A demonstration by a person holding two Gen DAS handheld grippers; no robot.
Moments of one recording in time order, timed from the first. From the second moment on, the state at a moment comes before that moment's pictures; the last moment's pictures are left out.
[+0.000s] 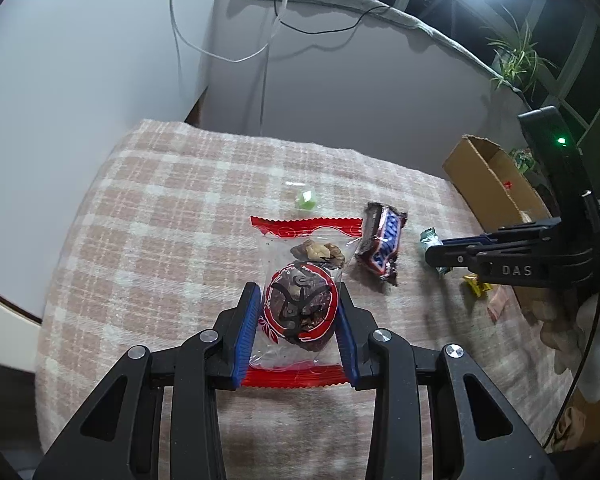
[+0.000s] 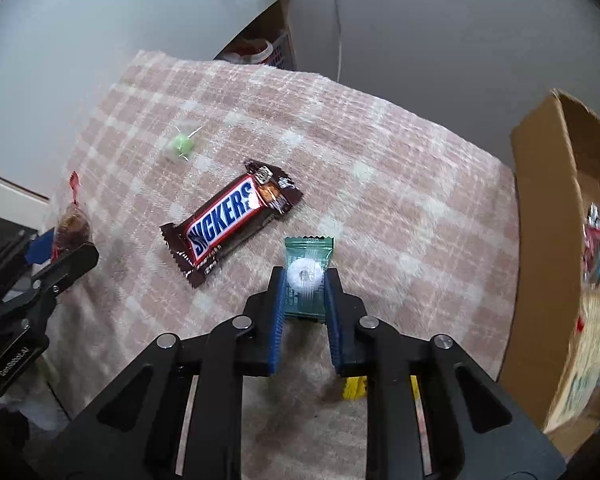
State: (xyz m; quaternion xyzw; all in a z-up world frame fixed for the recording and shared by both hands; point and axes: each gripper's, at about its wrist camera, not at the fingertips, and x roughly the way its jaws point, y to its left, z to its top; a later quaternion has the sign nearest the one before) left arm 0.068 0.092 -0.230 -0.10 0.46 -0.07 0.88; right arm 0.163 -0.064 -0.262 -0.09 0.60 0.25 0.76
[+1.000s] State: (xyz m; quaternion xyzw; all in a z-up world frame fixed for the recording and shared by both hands) left arm 0.148 -0.067 -0.159 -0.04 0.41 -0.20 0.89; right arm 0.155 -0.295 -0.151 0.04 0.51 0.14 0.85
